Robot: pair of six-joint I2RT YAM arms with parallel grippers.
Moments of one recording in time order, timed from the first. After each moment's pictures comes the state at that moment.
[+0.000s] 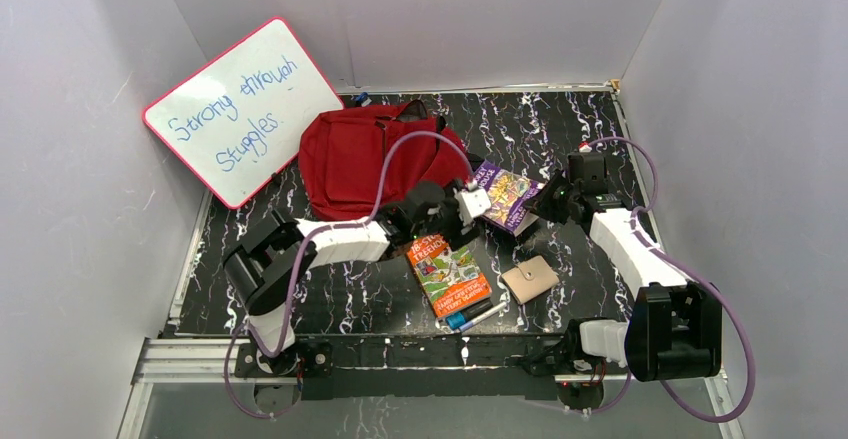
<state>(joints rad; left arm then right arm) -0.90 1.75 0.98 0.34 0.17 0.28 0.11 1.23 0.77 -0.38 -0.19 0.67</state>
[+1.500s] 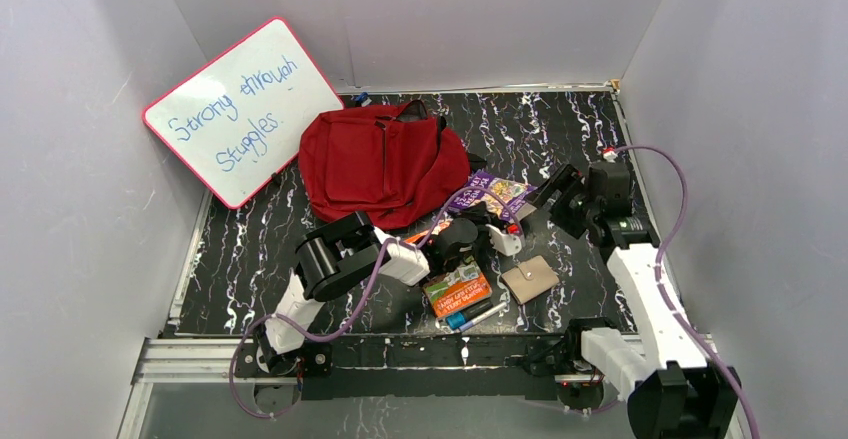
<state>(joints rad) -1.10 2.12 1.03 0.86 -0.35 0.87 0.09 0.97 0.79 -0.56 -0.18 0.69</state>
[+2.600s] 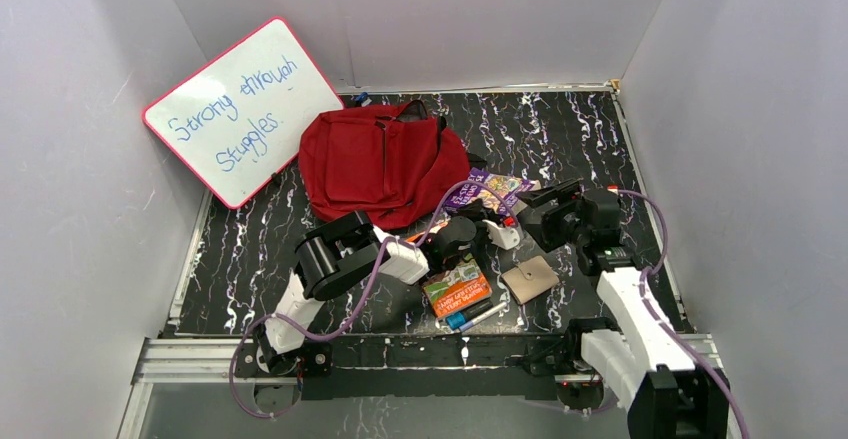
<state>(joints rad) -1.10 2.12 1.03 0.88 -0.38 0.79 0.09 0.80 0.46 -0.20 -0.27 1.27</state>
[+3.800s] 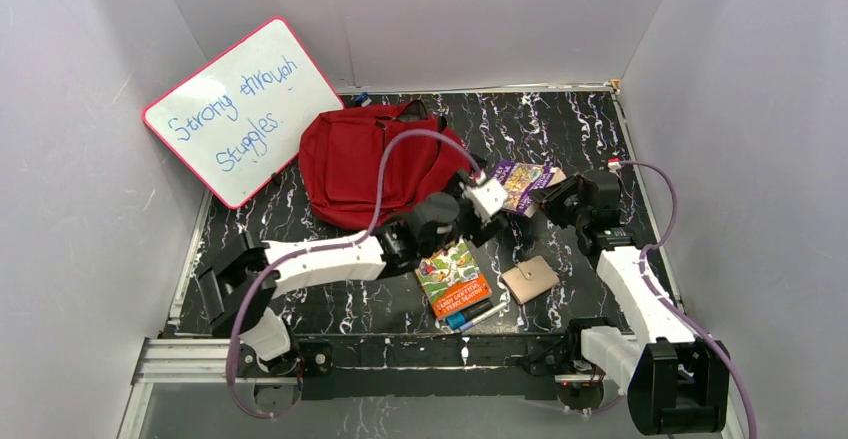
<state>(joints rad) -1.13 1.61 0.97 0.43 -0.28 0.30 0.09 0.99 0.58 -0.15 -0.15 0.98</state>
